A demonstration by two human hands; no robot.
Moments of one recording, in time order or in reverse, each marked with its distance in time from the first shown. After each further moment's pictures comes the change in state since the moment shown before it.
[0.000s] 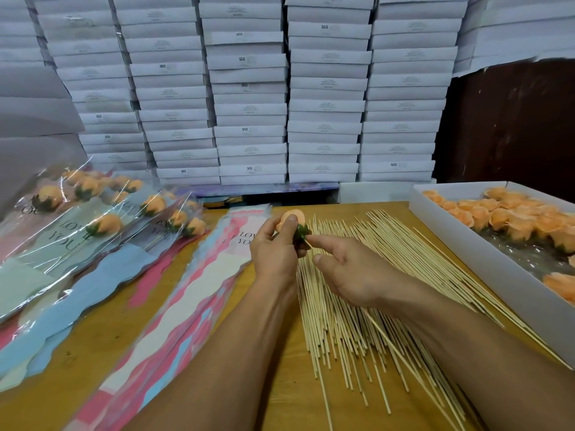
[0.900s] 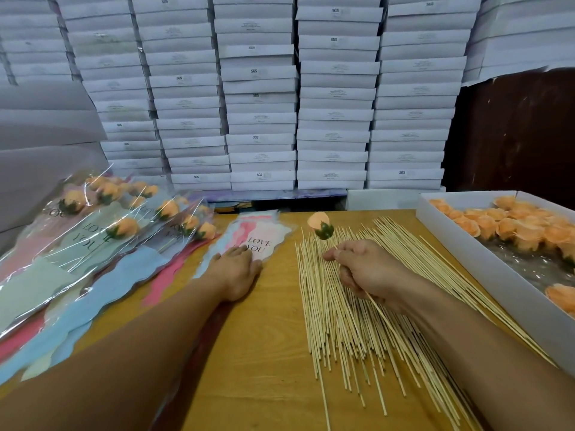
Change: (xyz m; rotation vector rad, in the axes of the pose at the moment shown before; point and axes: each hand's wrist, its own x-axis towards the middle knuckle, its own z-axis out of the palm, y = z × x) left_hand 0.076 0.023 -0.100 1.905 -0.535 0.188; right_hand 0.011 0.021 -0.019 0.191 0.052 0.147
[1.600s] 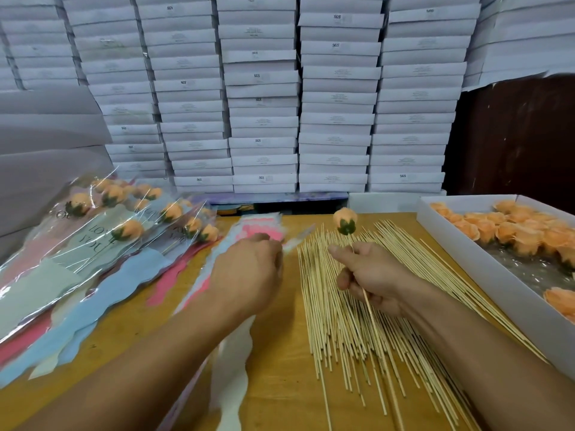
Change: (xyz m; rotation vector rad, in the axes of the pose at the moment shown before) left_hand -0.091 0.067 -0.054 -0.008 0.450 0.139; right_hand 0.003 0.001 0.001 0.211 0.035 0.128
